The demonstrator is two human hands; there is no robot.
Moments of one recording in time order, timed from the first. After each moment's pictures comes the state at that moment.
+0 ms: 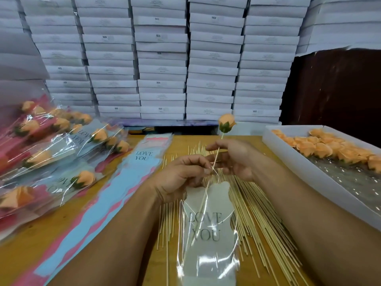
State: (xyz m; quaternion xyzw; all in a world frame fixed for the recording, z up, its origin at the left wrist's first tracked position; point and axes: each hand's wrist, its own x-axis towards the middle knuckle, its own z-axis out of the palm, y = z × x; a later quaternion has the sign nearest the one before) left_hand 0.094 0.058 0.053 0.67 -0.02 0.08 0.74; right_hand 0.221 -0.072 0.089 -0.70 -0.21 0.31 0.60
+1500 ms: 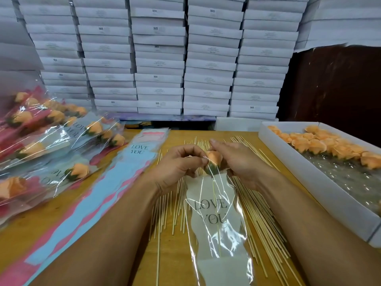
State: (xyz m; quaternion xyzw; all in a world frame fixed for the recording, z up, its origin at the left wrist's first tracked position) left_hand 0.100 0.053 0.052 0.73 -0.02 0.16 0.67; right_hand 0.200 -0.100 0.073 -0.74 -0.32 0.20 0.56
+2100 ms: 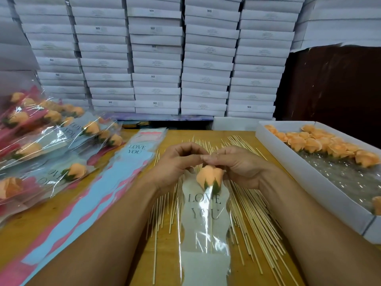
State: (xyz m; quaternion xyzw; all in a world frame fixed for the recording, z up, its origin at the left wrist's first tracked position) left_hand 0.100 0.051 0.051 0.71 -0.02 0.17 0.68; right_hand 0.211 -0.110 0.074 -0.65 -0.40 0.36 0.54
